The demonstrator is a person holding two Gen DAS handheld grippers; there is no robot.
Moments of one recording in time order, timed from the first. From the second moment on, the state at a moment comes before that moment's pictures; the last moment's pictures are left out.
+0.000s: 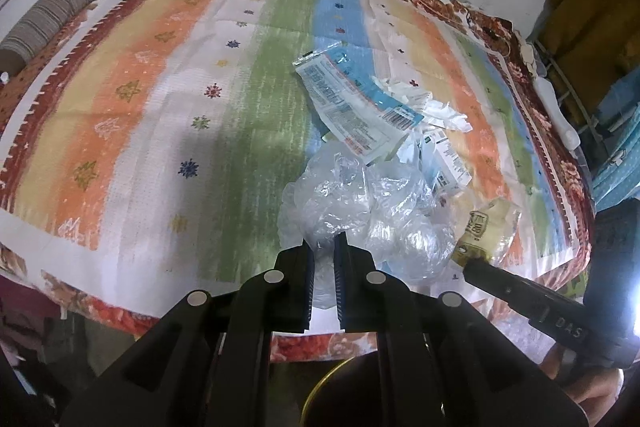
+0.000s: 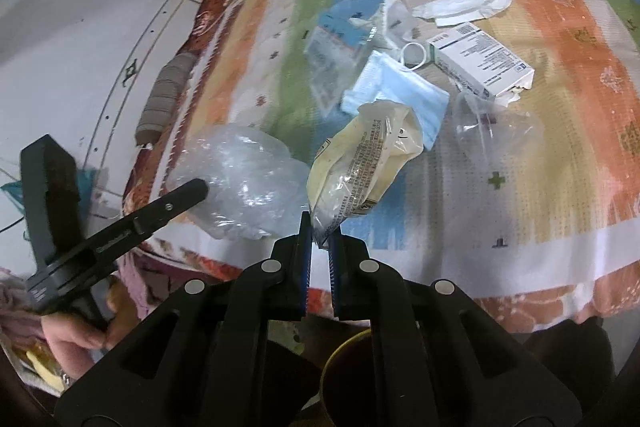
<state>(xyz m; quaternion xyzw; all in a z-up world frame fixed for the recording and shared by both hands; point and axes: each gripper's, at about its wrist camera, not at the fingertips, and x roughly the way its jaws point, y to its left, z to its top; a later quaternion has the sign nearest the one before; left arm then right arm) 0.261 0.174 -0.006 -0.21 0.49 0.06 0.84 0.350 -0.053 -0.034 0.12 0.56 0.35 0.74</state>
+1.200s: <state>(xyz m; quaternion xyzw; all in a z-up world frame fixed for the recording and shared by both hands) 0.140 0.092 0.045 -0.14 0.42 0.06 0.89 0.216 -0.129 0.019 -0.07 0.42 0.37 0.82</state>
